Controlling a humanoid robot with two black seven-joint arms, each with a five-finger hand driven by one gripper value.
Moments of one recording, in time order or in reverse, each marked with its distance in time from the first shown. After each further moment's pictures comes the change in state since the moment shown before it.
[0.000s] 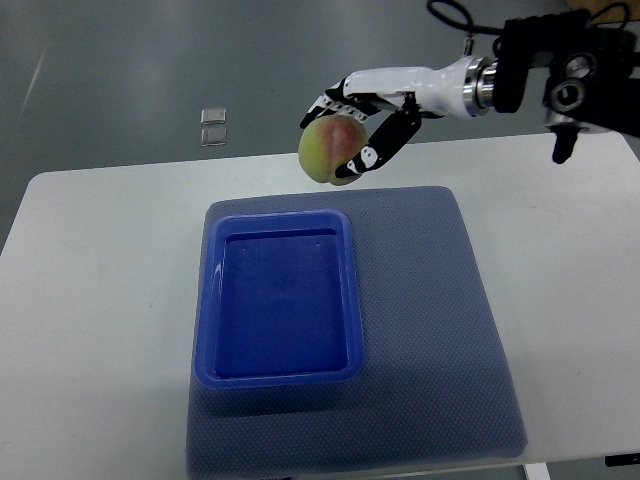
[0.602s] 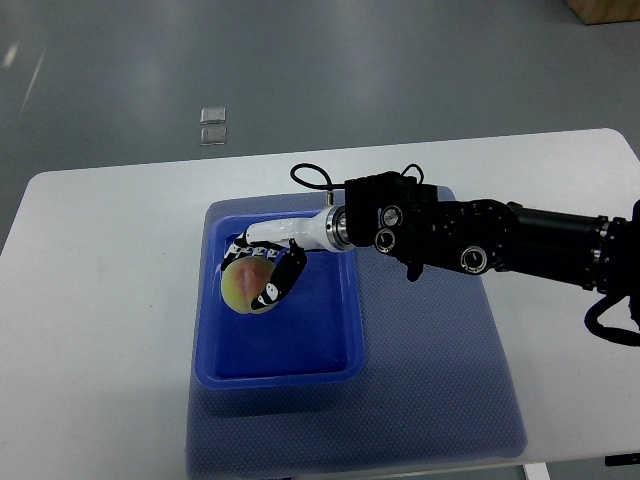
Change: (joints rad) left arm 0.001 0.000 -0.002 0.010 -0.003 0.001 0.000; right arm -0.241 0.462 -0.047 -0.310 -0.134 -0.027 0.000
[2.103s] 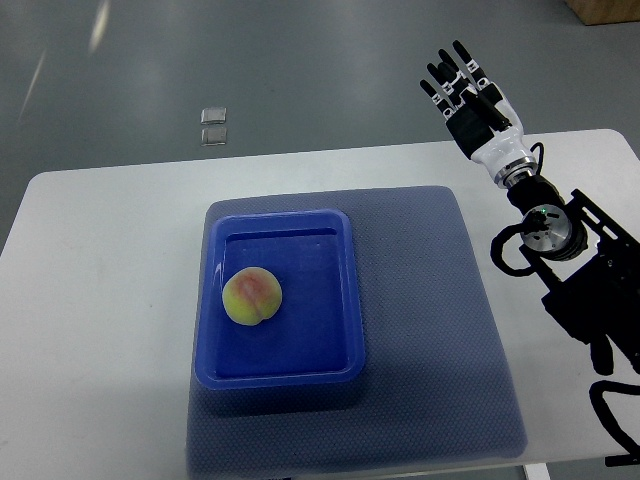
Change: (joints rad) left arm 0.000 0.000 0.001 -0.014 0.006 -0.001 0.001; right arm -0.536 -0.053 1.149 -0.175 0.722 0.041 0.263
